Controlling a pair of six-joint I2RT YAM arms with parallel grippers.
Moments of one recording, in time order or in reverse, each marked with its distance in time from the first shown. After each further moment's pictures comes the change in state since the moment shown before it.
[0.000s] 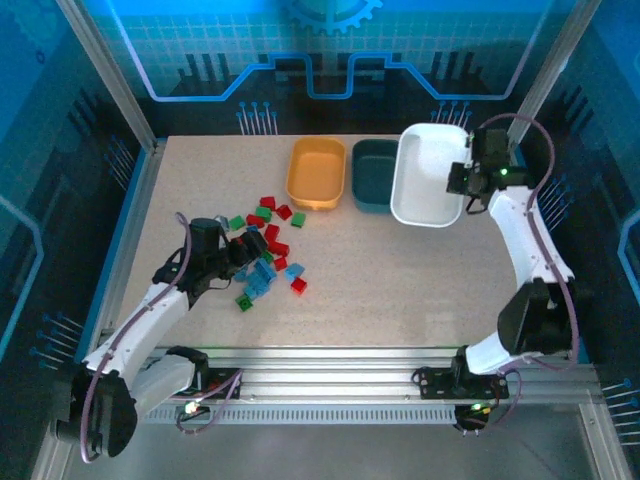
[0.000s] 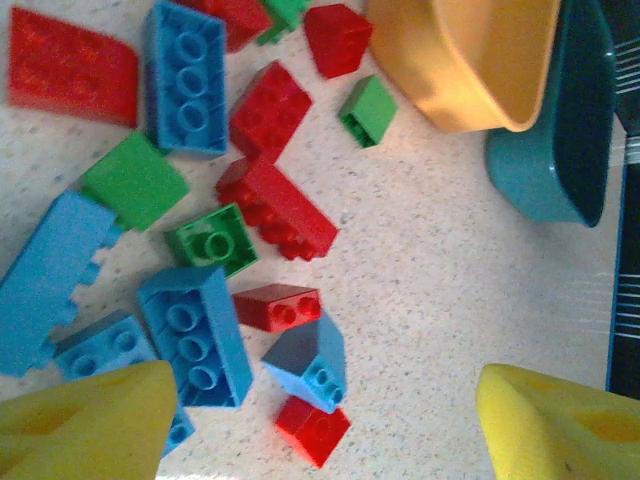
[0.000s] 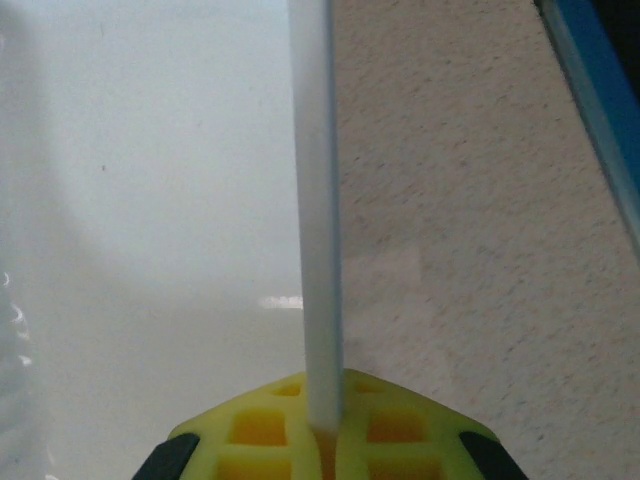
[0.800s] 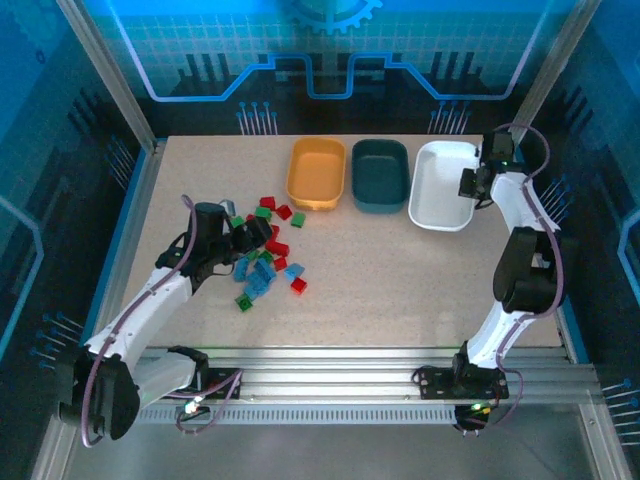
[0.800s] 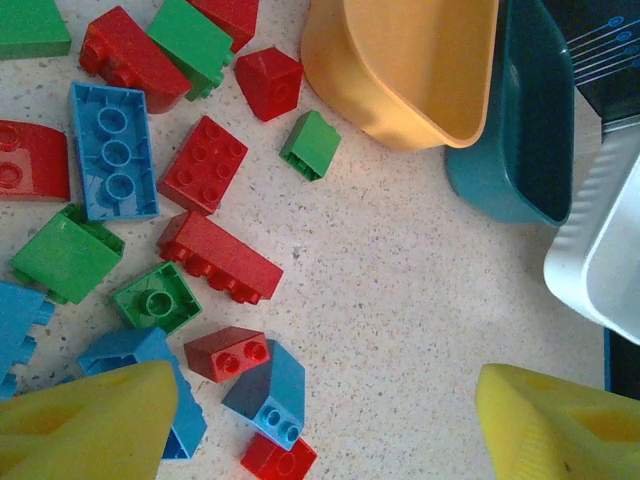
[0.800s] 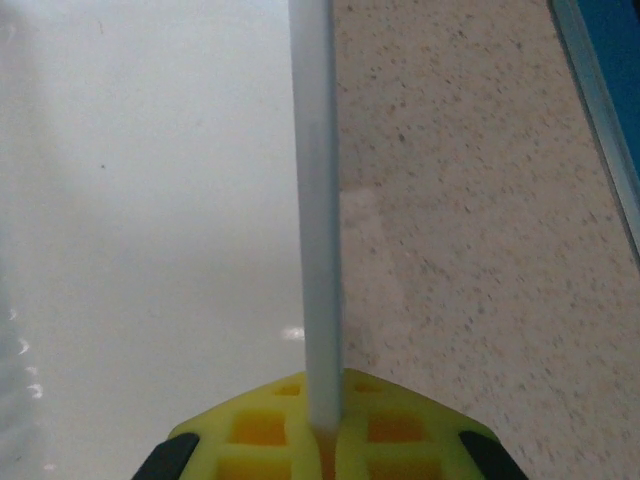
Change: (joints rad) left arm -0.016 0.087 0.111 0.002 0.000 0.066; right arm -0.124 0.282 0.018 0.135 -0.030 -0.081
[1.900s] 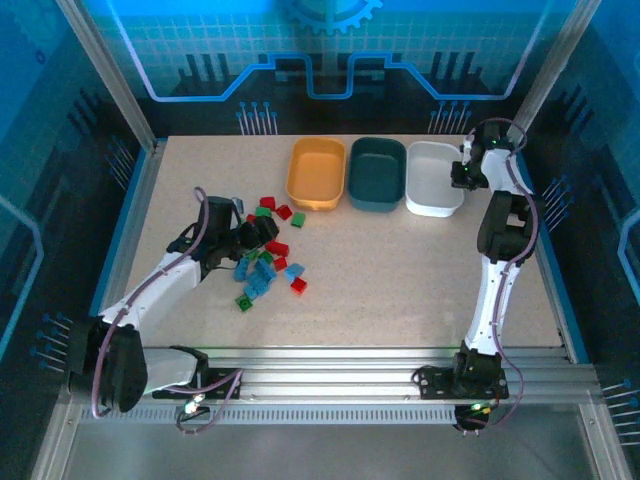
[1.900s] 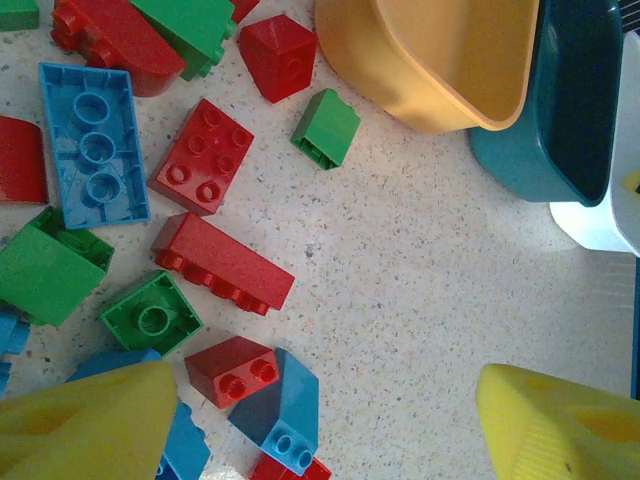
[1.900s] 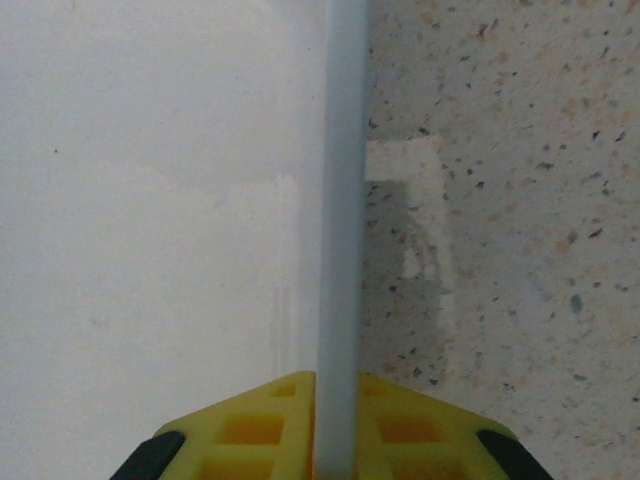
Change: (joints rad) left arm -0.001 0.143 0.047 0.020 0.026 0.026; right arm -0.034 0.568 0.603 -0.233 -0.169 -0.114
